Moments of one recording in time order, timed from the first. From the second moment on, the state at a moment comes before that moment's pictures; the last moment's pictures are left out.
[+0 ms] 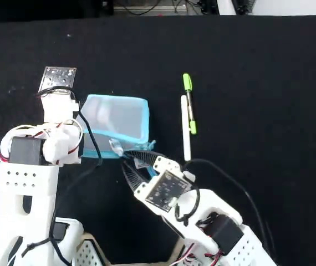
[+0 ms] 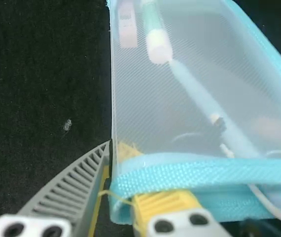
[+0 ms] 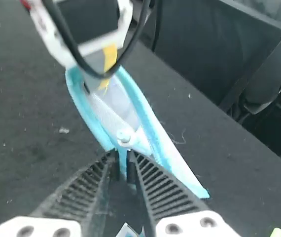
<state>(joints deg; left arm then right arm) -1.1 -45.6 30.4 84.6 -1.8 -44.3 -99.5 81.7 42.1 20.5</state>
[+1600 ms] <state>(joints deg) -1.1 -45.6 30.4 84.6 -1.8 -11.7 -43.2 46.2 53.5 1.9</state>
